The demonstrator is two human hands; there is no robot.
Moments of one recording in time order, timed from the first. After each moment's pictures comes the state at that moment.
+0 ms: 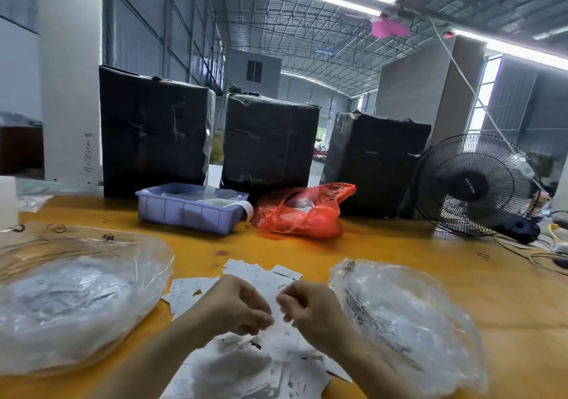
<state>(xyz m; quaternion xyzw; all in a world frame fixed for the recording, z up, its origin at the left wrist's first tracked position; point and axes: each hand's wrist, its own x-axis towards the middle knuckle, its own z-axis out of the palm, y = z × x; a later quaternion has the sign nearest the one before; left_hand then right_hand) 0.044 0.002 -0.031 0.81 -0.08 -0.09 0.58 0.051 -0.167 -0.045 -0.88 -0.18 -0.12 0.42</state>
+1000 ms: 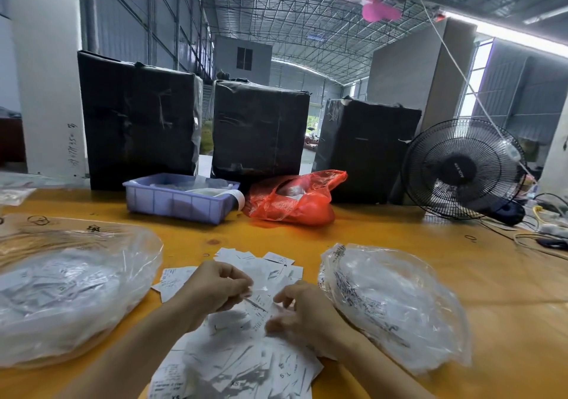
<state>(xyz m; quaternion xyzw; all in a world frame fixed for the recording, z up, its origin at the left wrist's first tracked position) 0.052 0.002 -0.035 0.77 0.01 -0.03 0.64 0.059 -0.180 -0.065 -0.95 -0.16 -0.06 0.25</state>
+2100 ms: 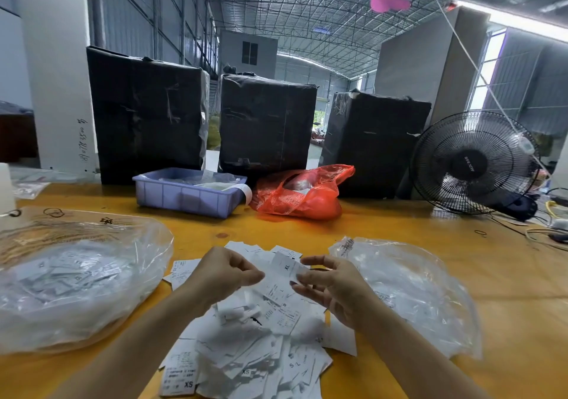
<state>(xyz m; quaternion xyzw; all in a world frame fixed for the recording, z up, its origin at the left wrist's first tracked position) 0.051 0.006 -0.028 0.83 -0.01 0.01 0.56 0.055 -0.194 -0.036 -0.60 0.01 0.08 0.80</state>
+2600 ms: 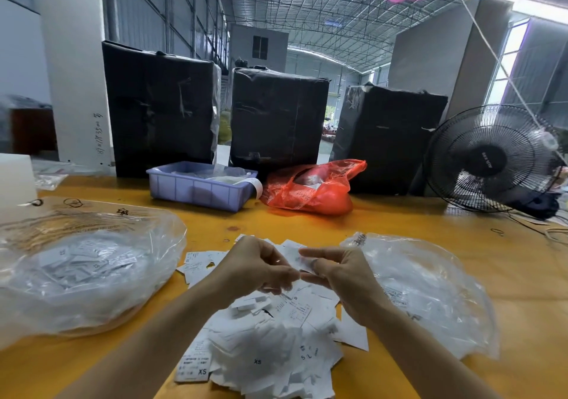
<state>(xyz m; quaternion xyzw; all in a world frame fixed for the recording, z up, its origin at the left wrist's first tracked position) 0.034 -0.011 -0.016 0.79 -0.13 -0.04 0.60 0.039 -0.179 -0.028 -0.71 -0.10 -0.03 0.70</state>
